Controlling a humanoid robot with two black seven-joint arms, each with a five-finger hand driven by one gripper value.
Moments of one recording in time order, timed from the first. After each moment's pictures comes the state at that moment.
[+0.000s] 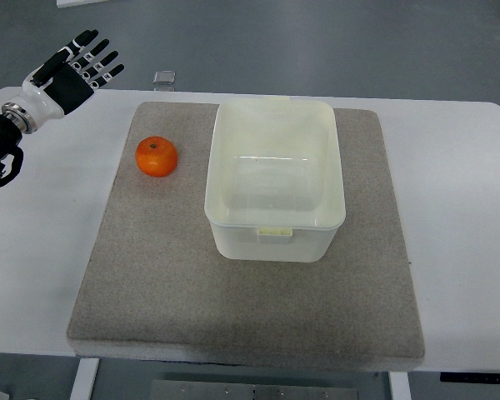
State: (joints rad) left arm -0.94 0.40 -0.70 -0.34 -0.44 -0.61 0.20; right arm 0.00 0.00 -0.11 0.16 0.00 -0.09 0.12
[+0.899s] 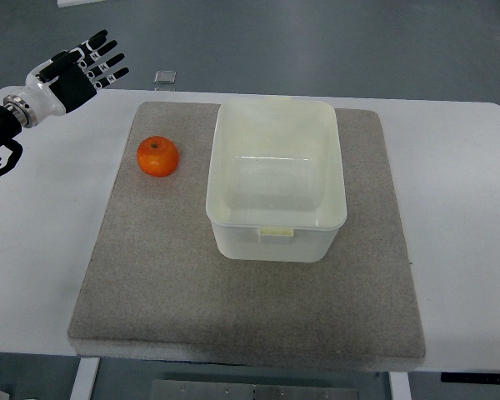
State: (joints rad) left arm -0.98 0.41 -0.69 -0.33 -0.13 -0.61 0.17; right arm 0.00 0.00 -0.11 0.16 0.00 -0.09 0.12
